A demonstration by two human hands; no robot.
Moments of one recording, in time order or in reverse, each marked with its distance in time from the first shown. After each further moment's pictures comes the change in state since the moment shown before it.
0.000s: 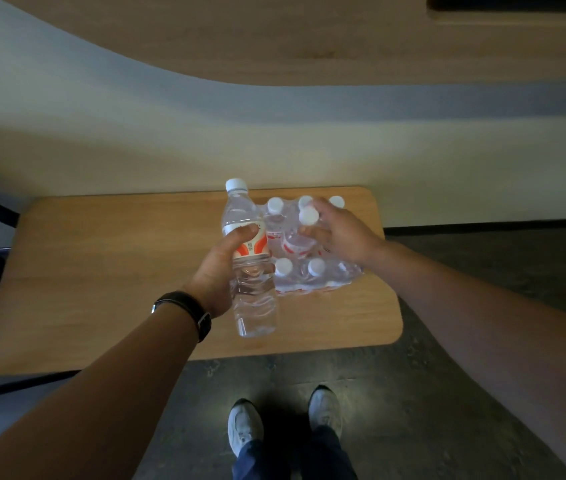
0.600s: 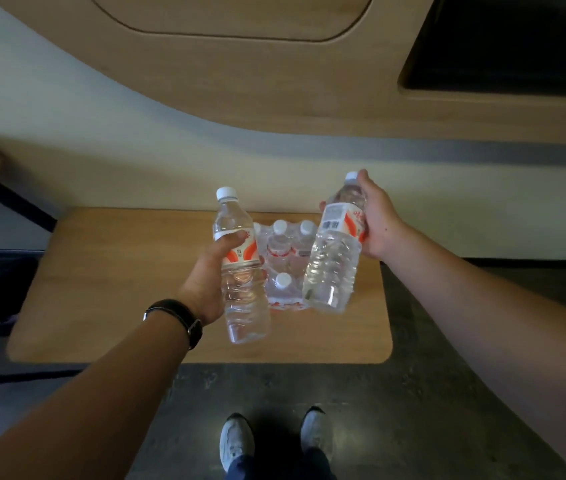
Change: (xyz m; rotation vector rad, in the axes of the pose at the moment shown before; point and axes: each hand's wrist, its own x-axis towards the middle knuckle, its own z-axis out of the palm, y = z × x) left_hand -0.055 0.027 0.008 -0.133 0.018 0.098; right_hand -0.014 -0.067 -0.080 1.243 0.213 0.496
